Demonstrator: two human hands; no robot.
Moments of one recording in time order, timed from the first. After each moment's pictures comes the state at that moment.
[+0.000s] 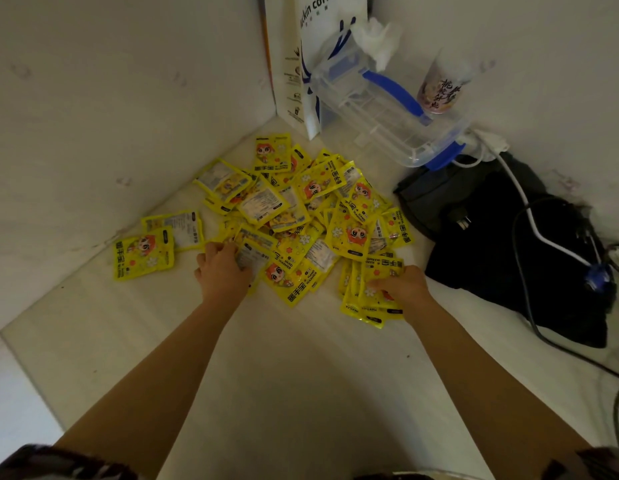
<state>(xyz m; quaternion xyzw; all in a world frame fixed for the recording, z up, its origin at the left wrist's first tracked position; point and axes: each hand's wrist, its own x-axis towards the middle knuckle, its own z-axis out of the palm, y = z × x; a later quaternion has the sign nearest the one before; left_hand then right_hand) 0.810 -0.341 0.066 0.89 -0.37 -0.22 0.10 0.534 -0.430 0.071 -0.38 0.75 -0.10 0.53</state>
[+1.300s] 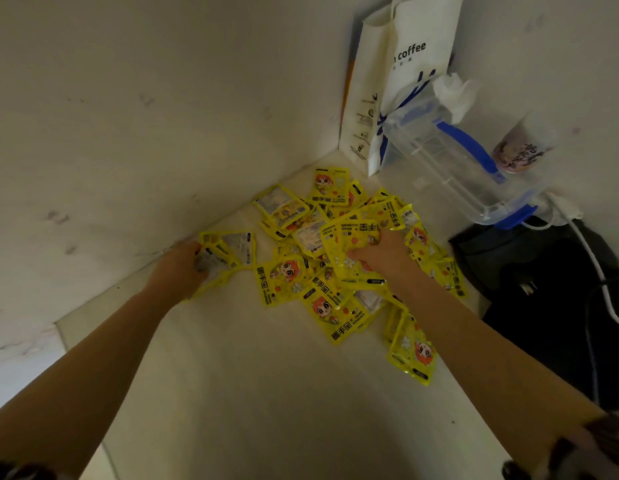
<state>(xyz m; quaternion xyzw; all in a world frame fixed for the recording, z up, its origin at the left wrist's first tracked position) 0.973 -0.309 0.091 0.89 -0.39 -0.24 0.10 0.689 -0.488 0.125 -0.58 0.62 -0.08 0.53</state>
